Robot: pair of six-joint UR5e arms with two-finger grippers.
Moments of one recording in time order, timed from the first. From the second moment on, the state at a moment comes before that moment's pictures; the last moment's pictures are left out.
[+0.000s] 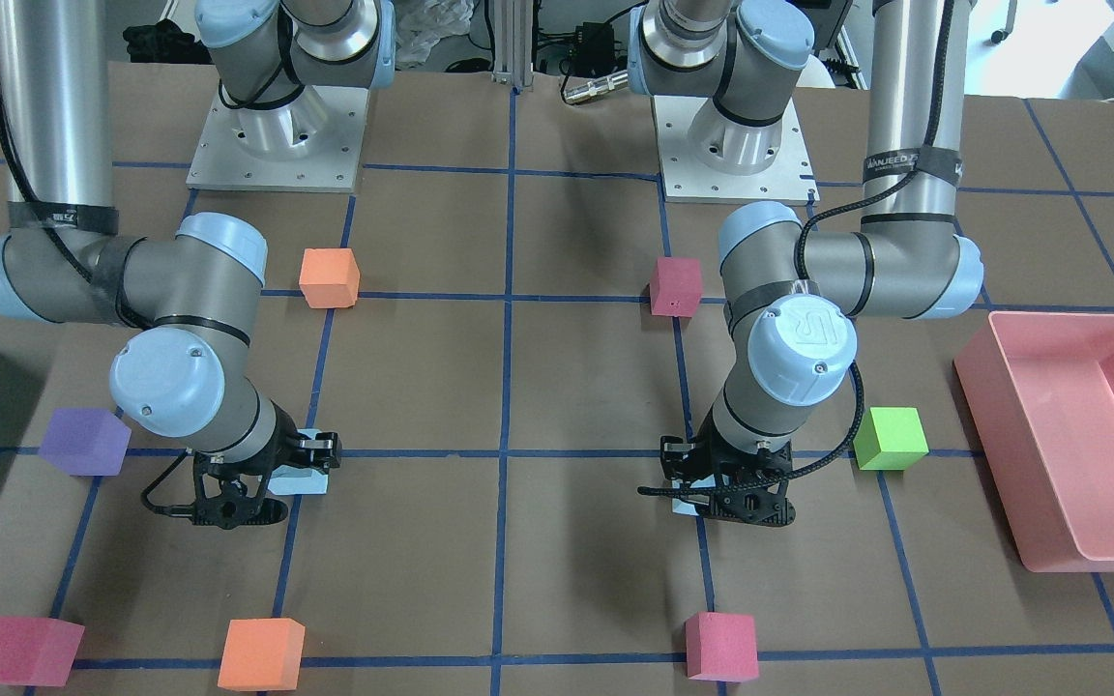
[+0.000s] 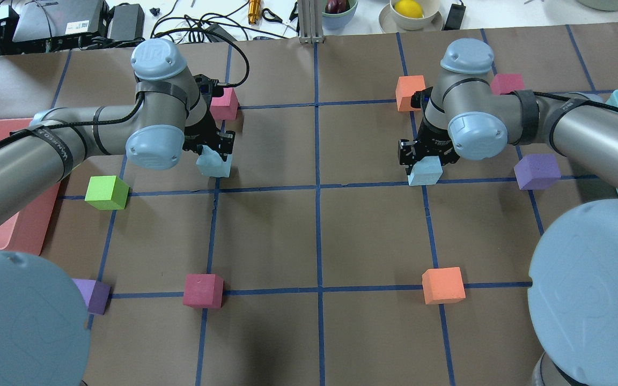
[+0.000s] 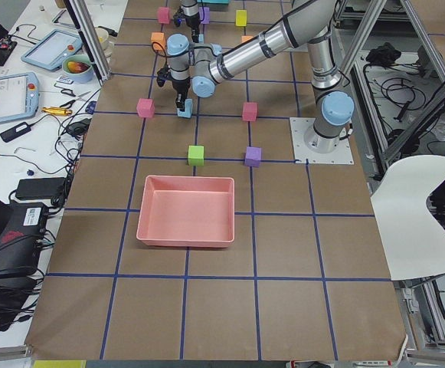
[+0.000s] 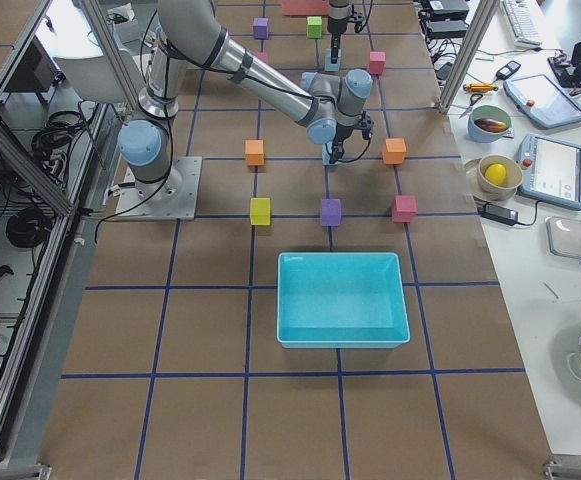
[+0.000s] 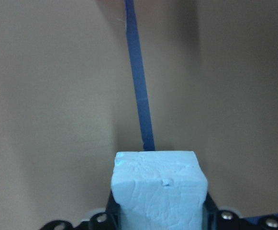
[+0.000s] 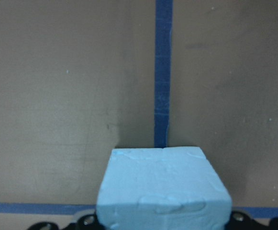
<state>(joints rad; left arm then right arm) -1.59 -2.02 -1.72 -0.93 1.57 0.11 1.54 -1.08 1.74 -2.12 -1.53 -0.03</state>
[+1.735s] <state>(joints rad) -1.59 -1.98 -1.45 -1.27 1.56 0.03 1.83 -0.70 1.05 -1.92 -1.50 0.30</state>
